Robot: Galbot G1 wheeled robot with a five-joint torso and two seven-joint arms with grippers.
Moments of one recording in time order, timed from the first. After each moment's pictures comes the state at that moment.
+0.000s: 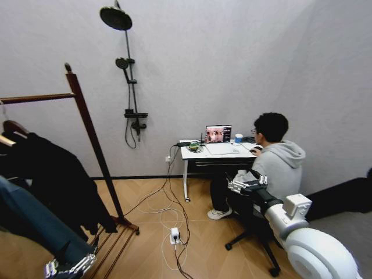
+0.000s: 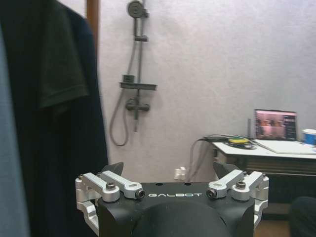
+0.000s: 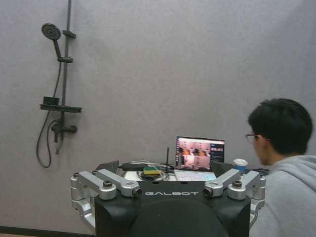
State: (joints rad) left arm 1.94 -1.35 -0.90 -2.27 -0.51 -0.14 0.13; right arm -1.25 0.98 0.73 2.50 0.66 -0.62 0.27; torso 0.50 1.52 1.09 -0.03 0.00
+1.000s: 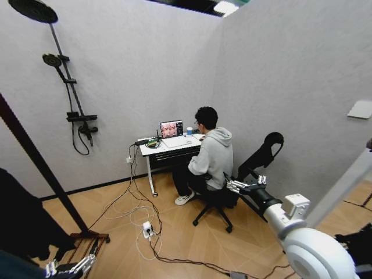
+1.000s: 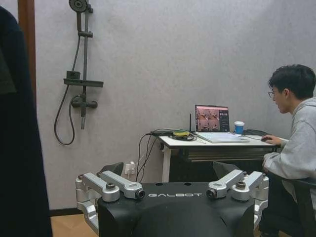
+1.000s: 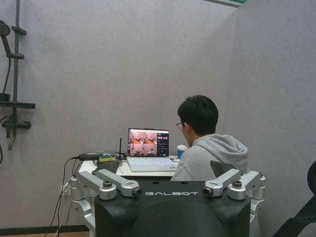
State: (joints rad) left arm 1.94 -1.35 -0.90 -2.27 -0.51 -0.14 0.13; right arm -1.24 1.00 0.70 2.50 0.64 -0.62 0.27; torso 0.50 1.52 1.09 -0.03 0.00
